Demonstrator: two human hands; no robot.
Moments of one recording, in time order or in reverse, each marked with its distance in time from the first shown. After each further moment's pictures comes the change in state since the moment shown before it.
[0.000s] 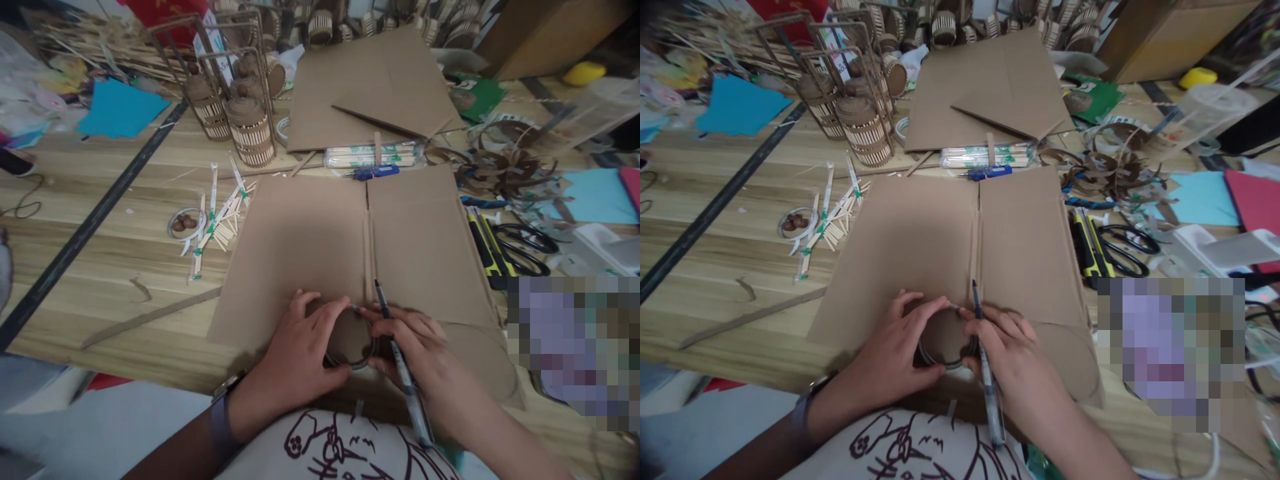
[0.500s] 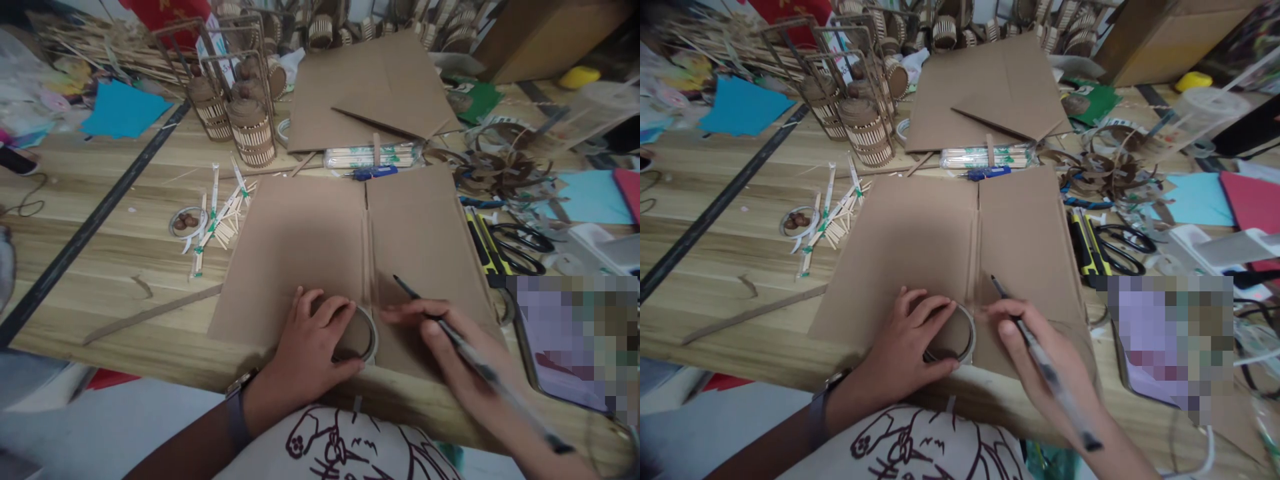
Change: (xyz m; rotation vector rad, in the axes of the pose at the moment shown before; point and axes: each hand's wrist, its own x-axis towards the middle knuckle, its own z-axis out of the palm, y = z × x) left_hand 0.007 0.007 0.012 0.142 0.031 0.051; right_hand -0.003 0.008 -0.021 0.243 0.194 0.352
